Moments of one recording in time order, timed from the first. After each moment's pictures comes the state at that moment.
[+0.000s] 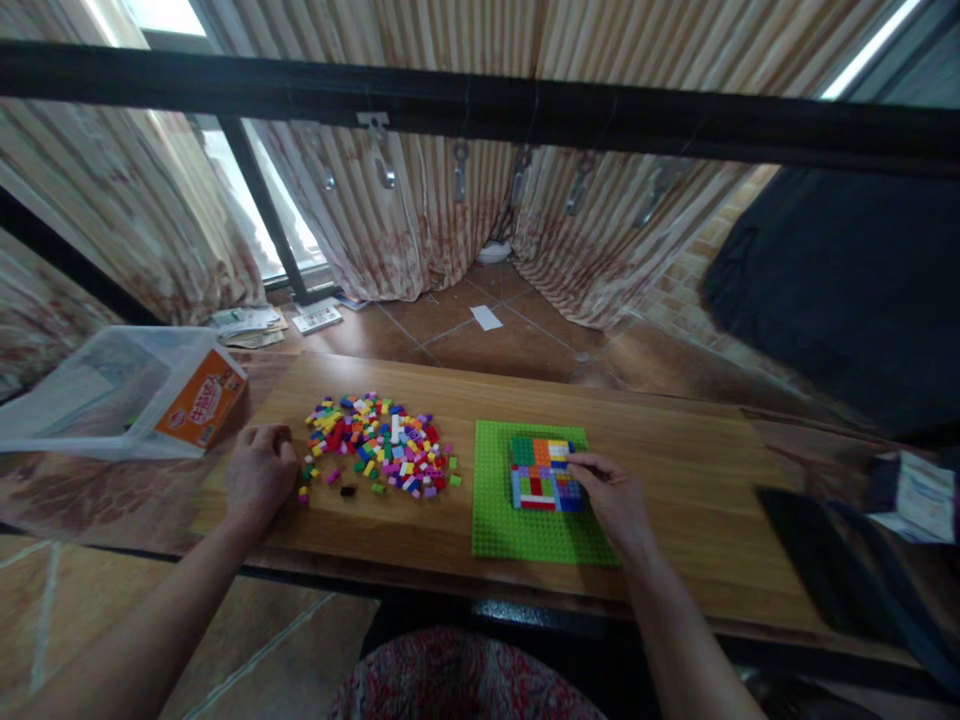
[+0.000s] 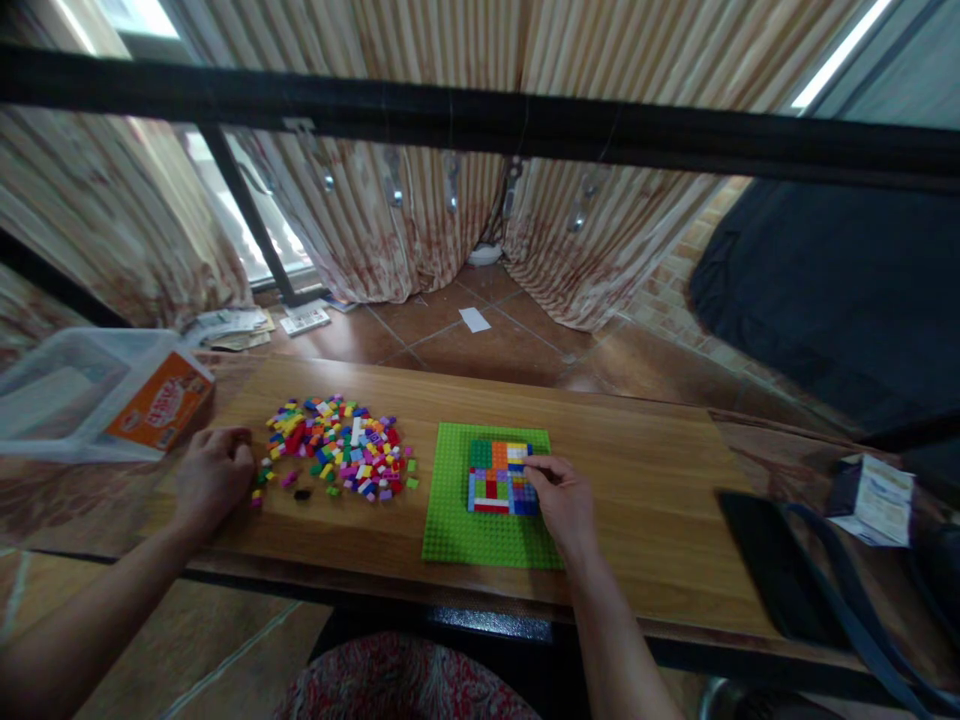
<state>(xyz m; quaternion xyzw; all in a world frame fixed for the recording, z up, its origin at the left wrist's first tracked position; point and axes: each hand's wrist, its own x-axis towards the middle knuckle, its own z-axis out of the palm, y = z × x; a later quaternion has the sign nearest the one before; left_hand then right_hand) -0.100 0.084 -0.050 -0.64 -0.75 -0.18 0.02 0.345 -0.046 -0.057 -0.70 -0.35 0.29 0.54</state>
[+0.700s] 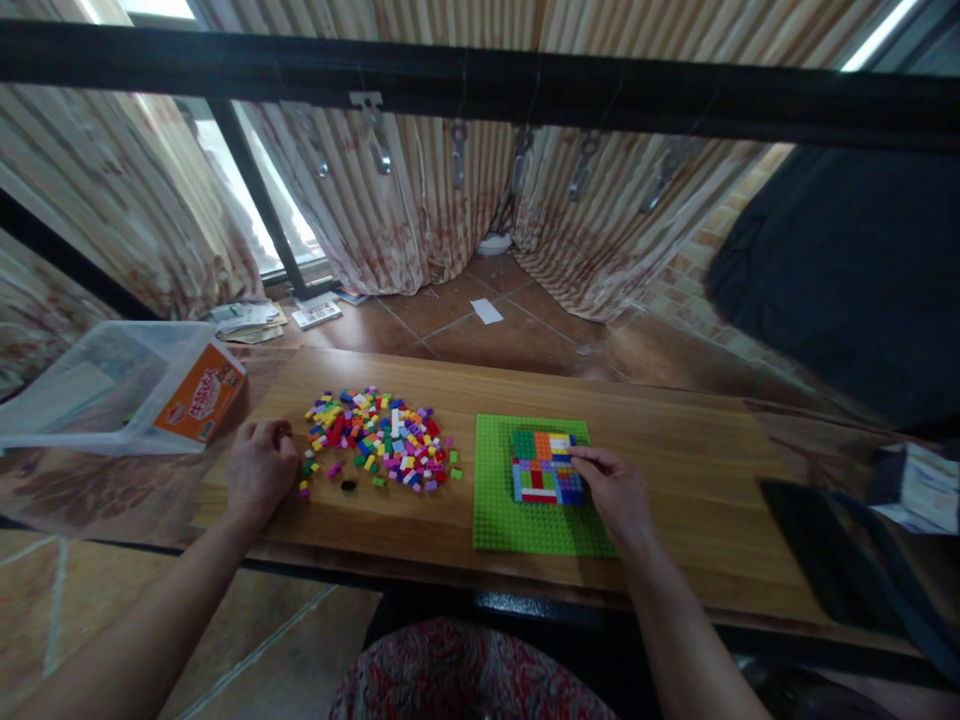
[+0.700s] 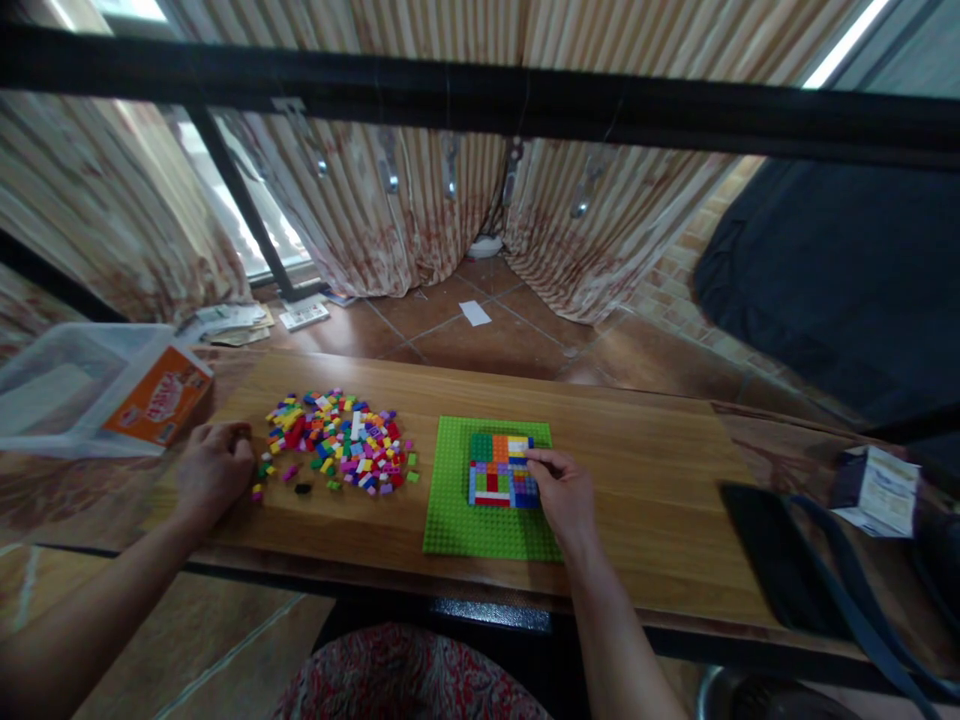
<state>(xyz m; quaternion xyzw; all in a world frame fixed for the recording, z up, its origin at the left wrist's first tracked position) -0.098 0.084 -0.048 -0.63 -0.75 -0.18 0.02 0.341 -0.046 -0.052 -0.71 -0.33 0.29 0.55</state>
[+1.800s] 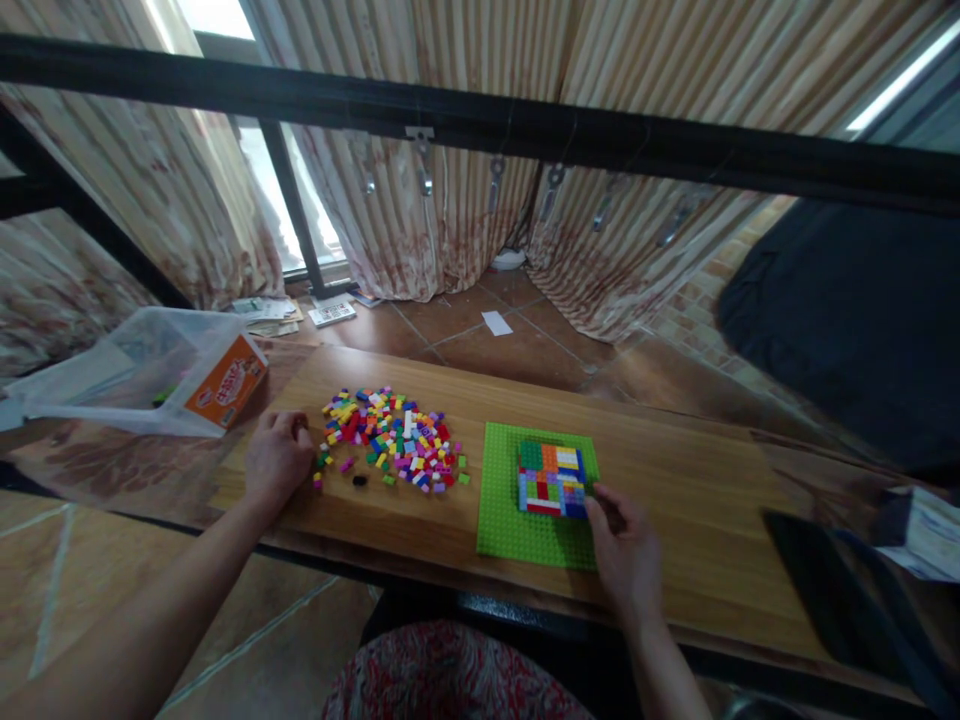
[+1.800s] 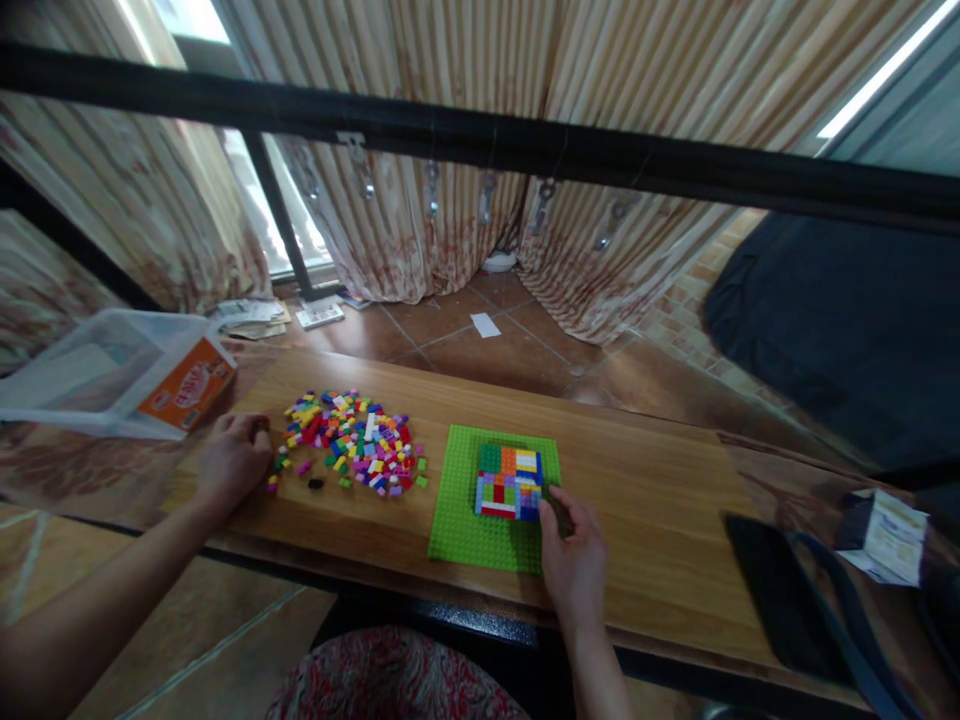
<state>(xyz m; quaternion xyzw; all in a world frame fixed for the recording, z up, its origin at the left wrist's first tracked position) -0.095 0.081 -0.046 -0.62 -0.76 -0.20 0.00 0.330 -0.096 -0.060 -0.76 -0.41 0.16 0.47</state>
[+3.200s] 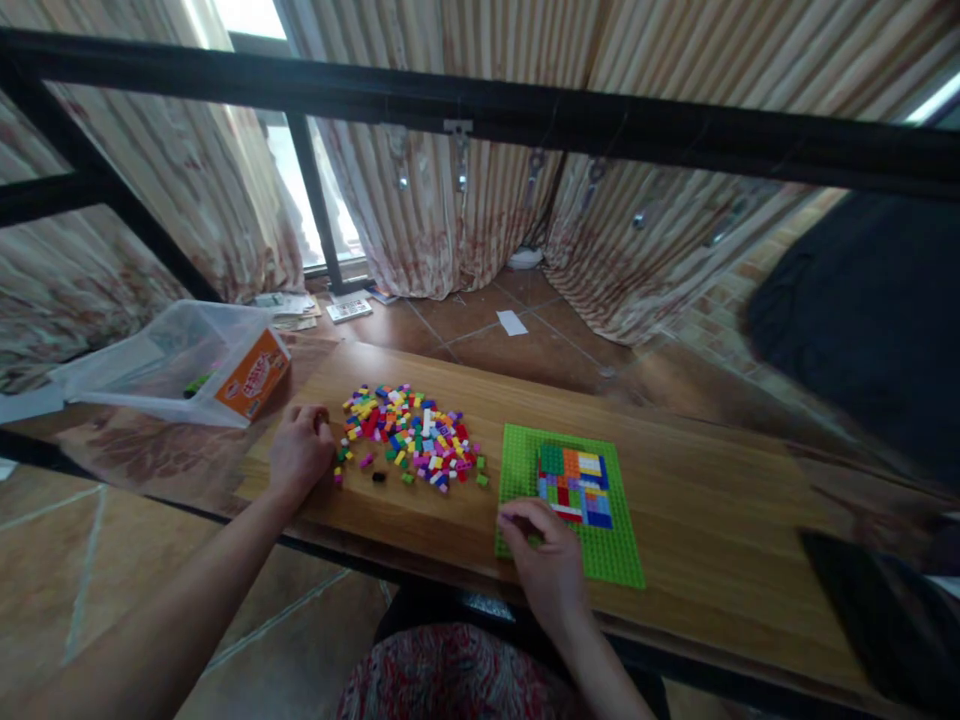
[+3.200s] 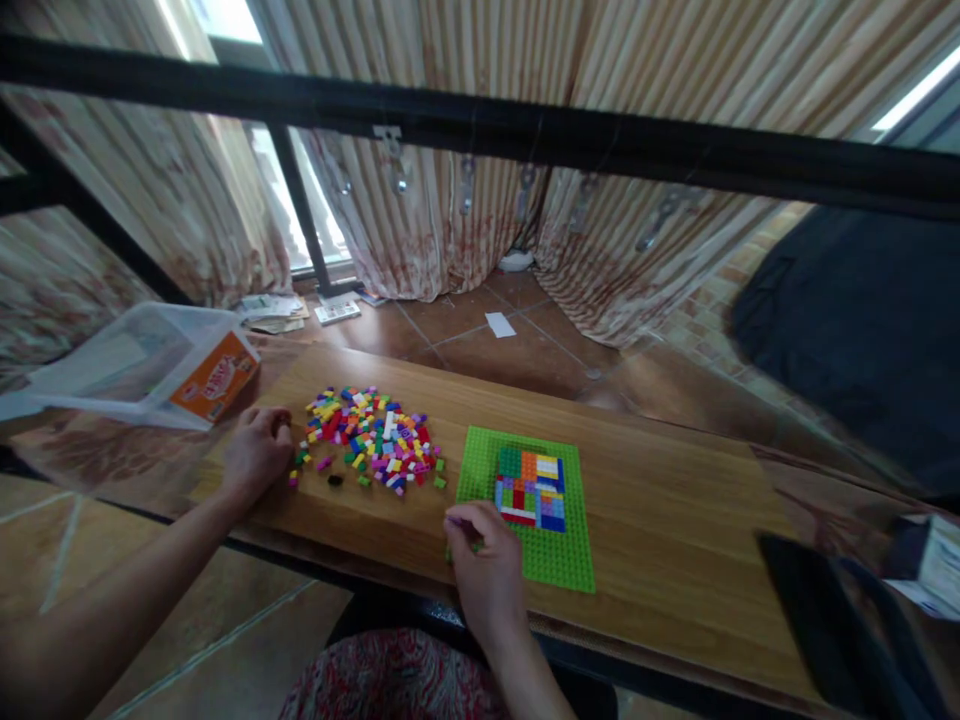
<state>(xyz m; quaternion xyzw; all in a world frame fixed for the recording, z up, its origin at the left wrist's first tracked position) -0.097 0.081 -0.050 -0.61 -0.76 -0.21 -0.01 0.213 -0.083 -0.032 -0.62 -0.55 0.29 0.47</state>
